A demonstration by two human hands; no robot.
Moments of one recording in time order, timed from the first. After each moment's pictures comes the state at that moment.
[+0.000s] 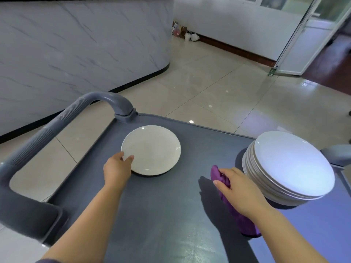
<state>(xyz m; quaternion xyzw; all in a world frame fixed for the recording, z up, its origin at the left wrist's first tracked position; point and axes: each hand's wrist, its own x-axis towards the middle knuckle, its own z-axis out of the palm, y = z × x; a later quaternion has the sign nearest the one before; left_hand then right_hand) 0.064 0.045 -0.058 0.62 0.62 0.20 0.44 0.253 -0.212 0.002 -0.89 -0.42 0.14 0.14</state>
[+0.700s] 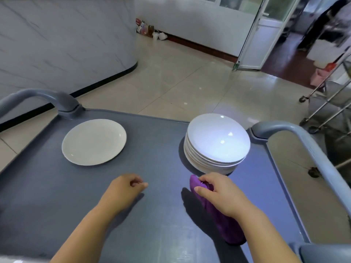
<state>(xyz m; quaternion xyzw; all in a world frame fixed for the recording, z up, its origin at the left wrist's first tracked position) 0.111 -0.138 -0.030 0.81 0.39 0.01 0.44 0.275 -0.355 0.026 -0.88 -0.38 0.21 0.19</state>
